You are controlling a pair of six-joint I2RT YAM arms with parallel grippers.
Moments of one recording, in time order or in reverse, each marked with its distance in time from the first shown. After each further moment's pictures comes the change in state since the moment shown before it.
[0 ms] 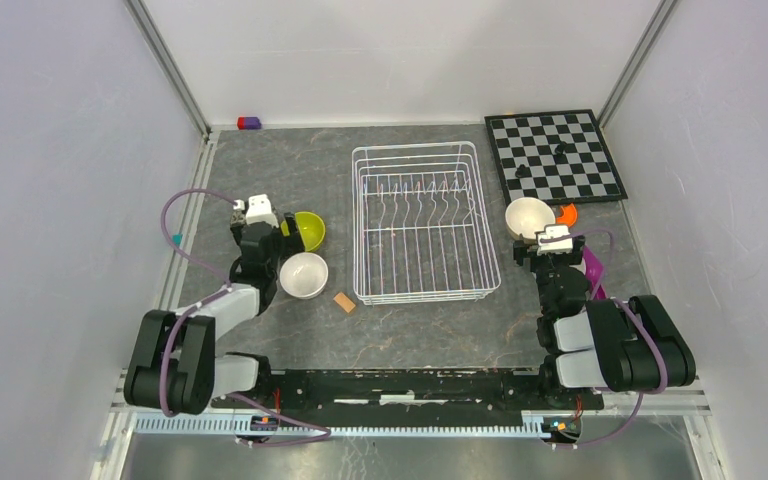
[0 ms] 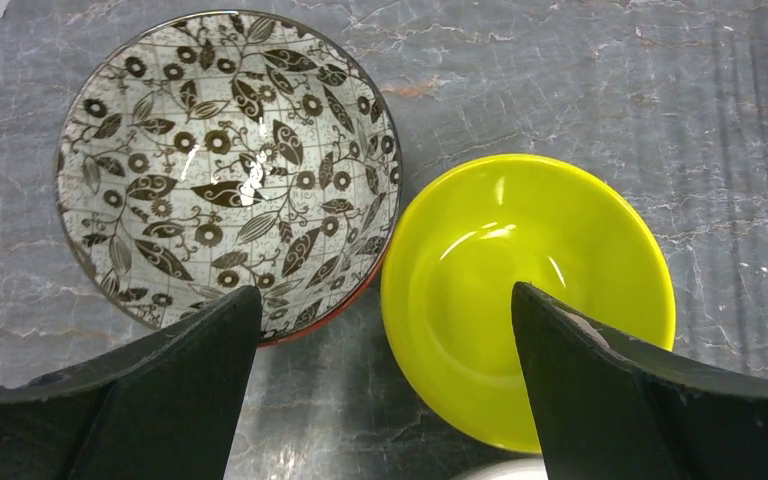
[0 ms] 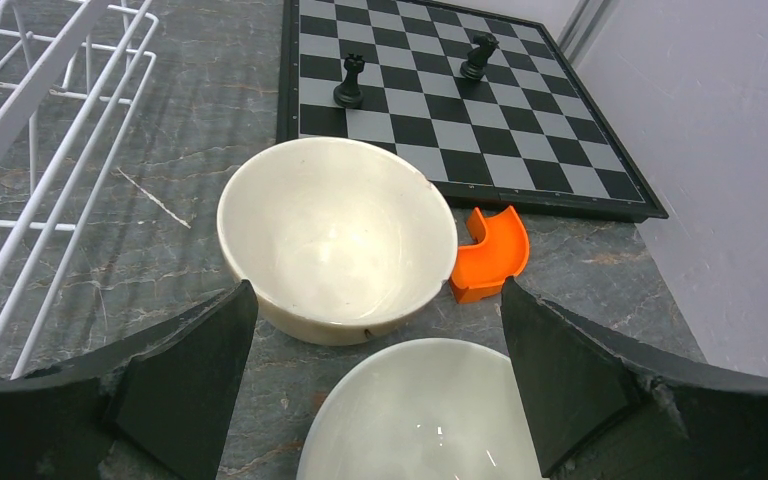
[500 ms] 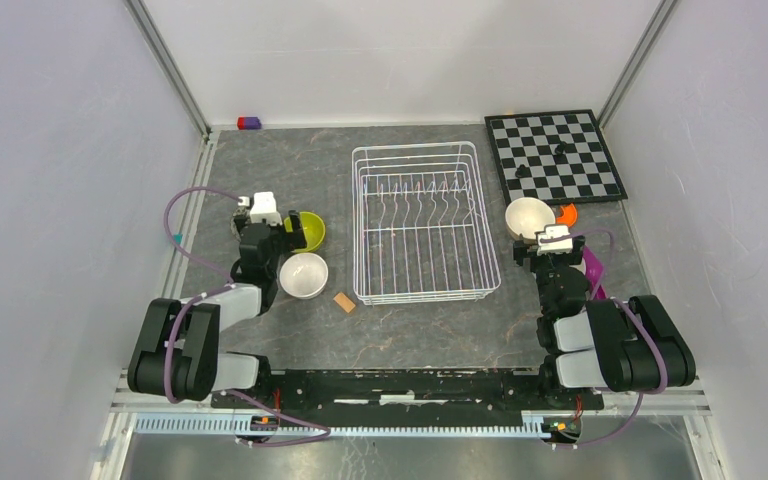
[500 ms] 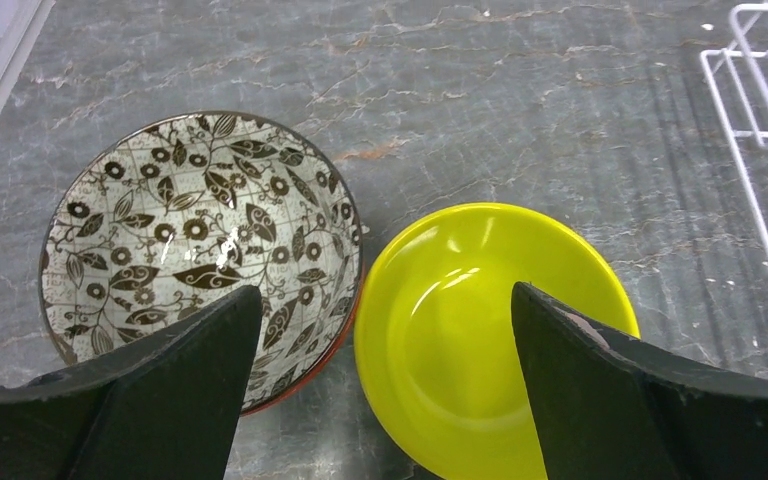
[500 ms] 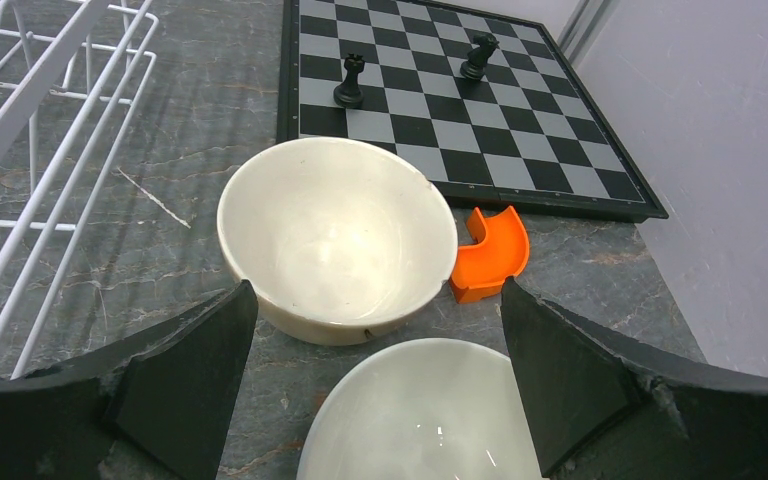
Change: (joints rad) left arm 0.011 0.083 -0.027 0.230 0.079 0.097; right arm 0.000 0.000 0.000 0.000 0.000 0.000
